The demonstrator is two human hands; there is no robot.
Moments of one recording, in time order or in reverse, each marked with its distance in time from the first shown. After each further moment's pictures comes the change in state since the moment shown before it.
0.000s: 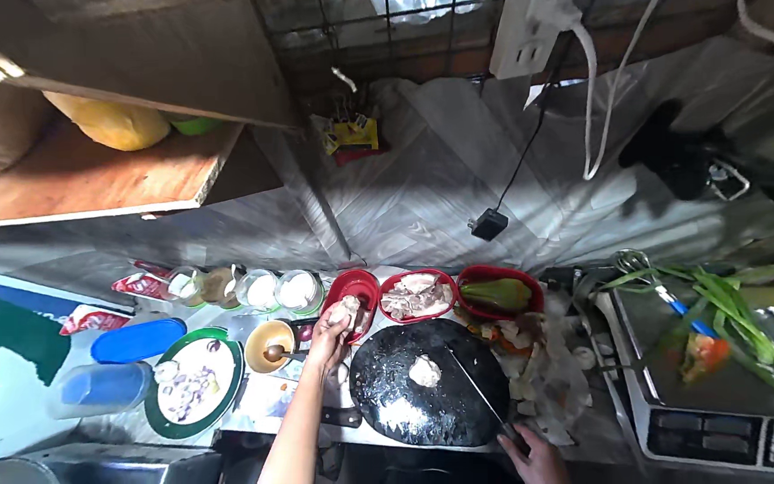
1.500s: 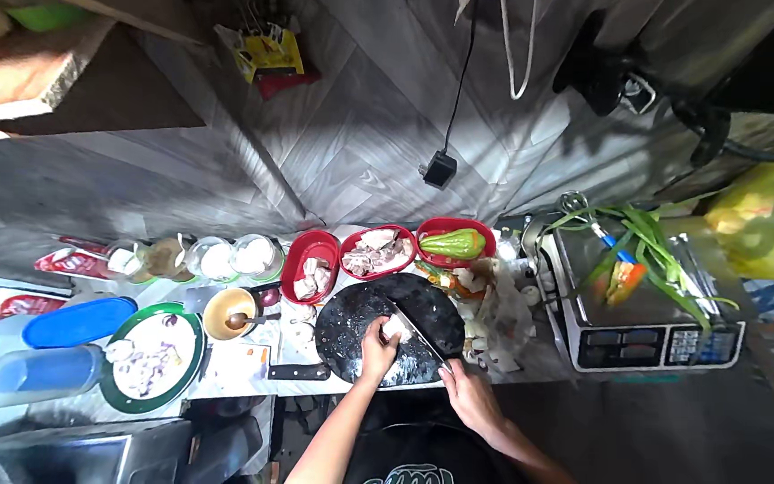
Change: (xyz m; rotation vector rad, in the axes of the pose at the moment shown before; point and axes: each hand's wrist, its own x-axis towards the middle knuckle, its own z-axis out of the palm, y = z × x) left_hand -0.114 -0.121 0.101 0.886 -0.124 -0.045; right_hand -0.004 -0.007 0.024 -0.252 -0.081 -0.111
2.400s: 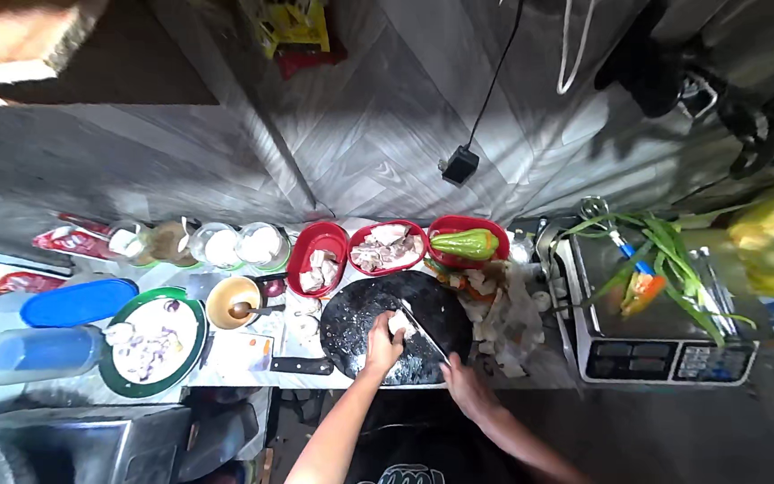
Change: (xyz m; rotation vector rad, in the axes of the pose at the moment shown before) left_hand 0.011 0.005 -0.007 0.081 -0.049 0.032; right_hand 0.032 -0.018 -0.004 -0.185 -0.242 0.148
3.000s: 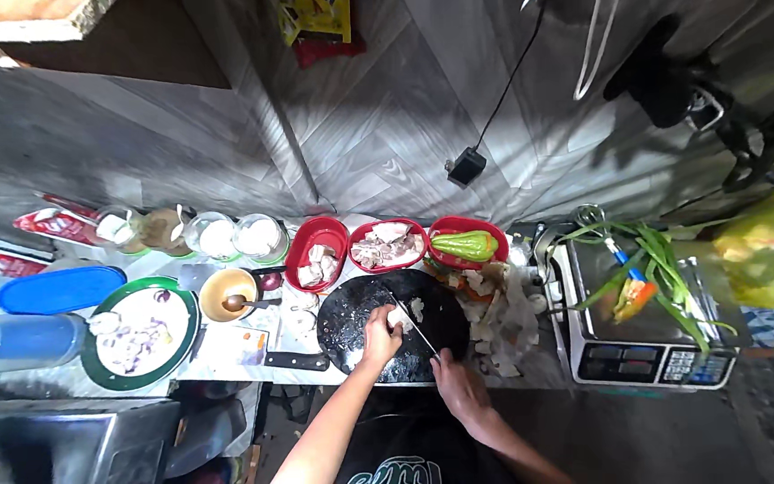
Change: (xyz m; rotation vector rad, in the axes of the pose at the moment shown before) left_hand 0.004 0.003 -0.004 0.046 0.039 0.067; right_hand -0.019 -0.035 -0.012 -0.118 0.059 0.040
